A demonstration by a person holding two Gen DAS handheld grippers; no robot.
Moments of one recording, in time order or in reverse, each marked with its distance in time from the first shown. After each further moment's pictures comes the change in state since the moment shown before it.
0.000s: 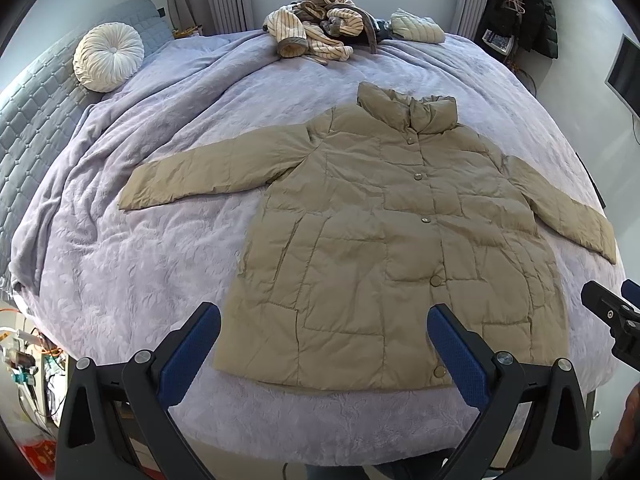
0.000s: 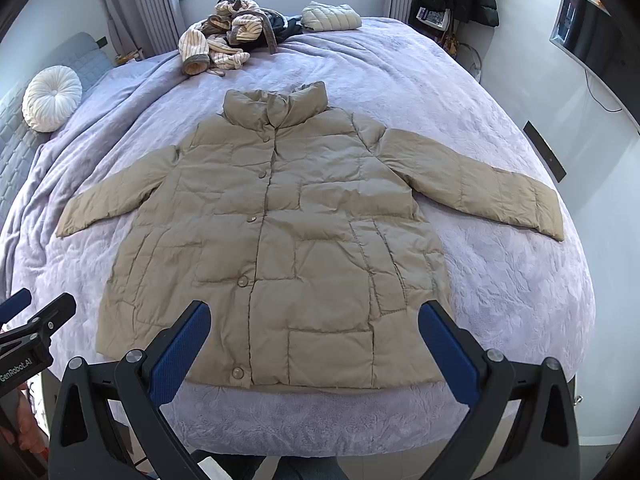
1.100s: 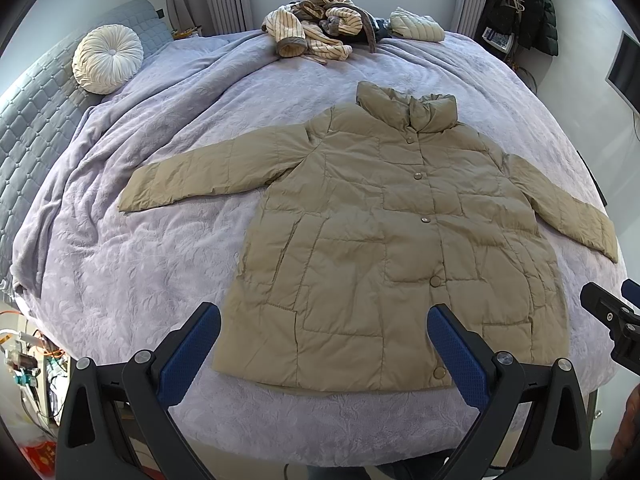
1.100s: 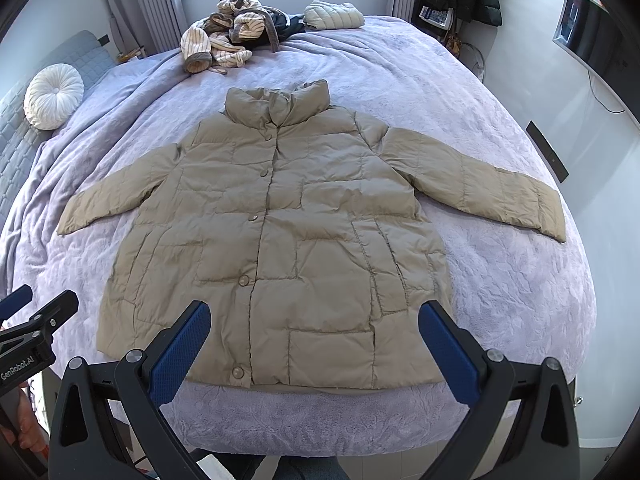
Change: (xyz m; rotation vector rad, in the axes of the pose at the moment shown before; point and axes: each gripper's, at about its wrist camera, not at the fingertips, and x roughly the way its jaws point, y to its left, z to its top) left arm 0.000 0.000 -0.001 0.001 -0.002 0.001; right arm 0.001 0.002 -0.001 -0.004 0.001 0.003
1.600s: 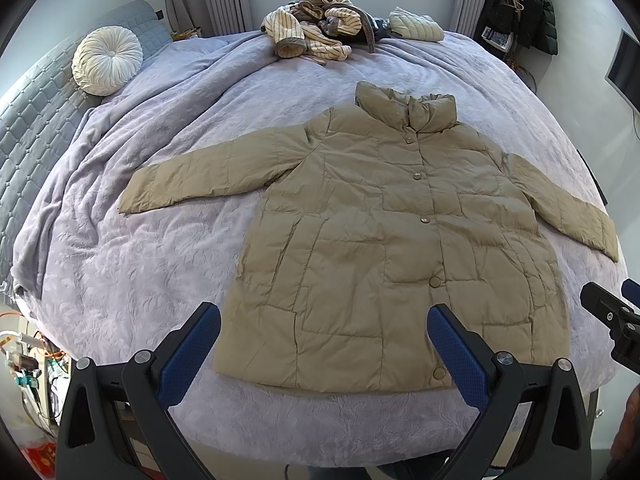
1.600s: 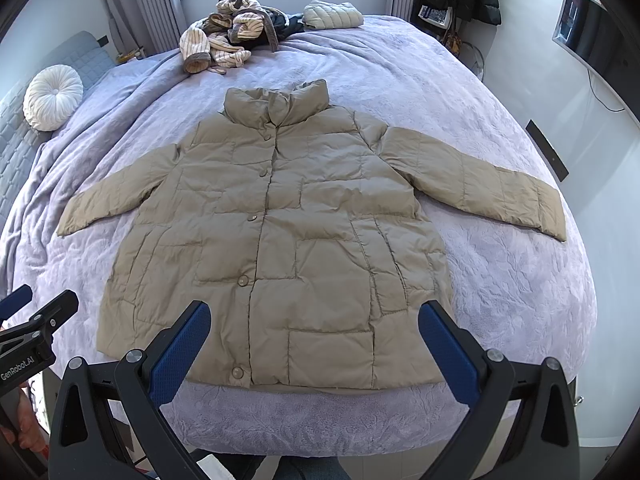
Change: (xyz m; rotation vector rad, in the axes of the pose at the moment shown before) left arm 0.000 -0.002 0.000 0.003 -0.001 0.001; right arm 0.000 0.000 0.000 0.001 0.001 0.001
